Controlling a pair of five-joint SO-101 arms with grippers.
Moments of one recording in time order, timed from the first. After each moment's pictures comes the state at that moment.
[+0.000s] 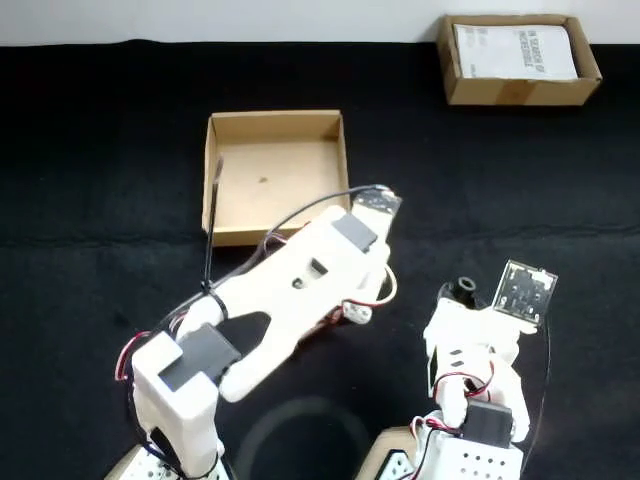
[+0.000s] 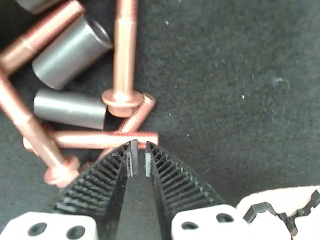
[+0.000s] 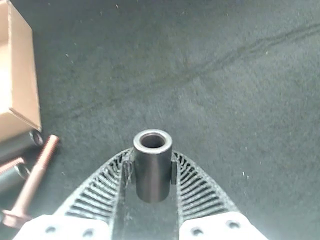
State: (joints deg) left arm 37.0 15.3 7.9 74.9 26.6; right arm 4.9 -104.0 92.1 54.0 -9.2
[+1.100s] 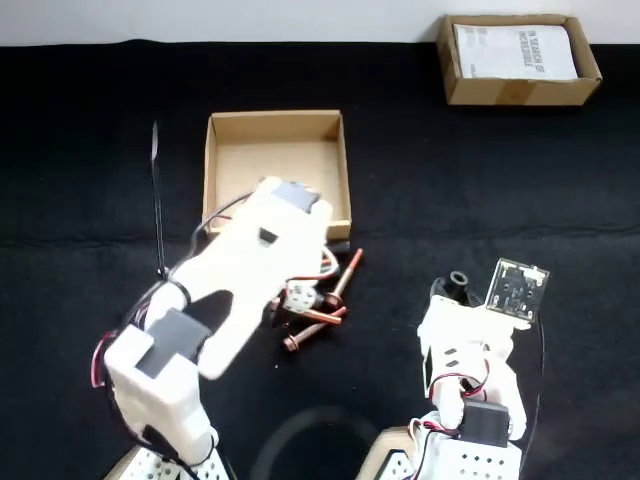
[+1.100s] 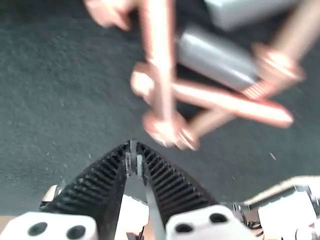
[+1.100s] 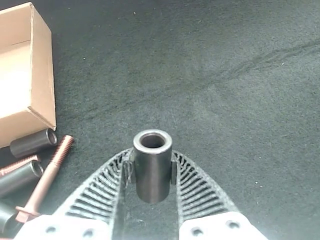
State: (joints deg) left arm 24.7 12.6 9.1 91.0 26.7; right arm 2.0 -104.0 92.1 52.4 -9.2
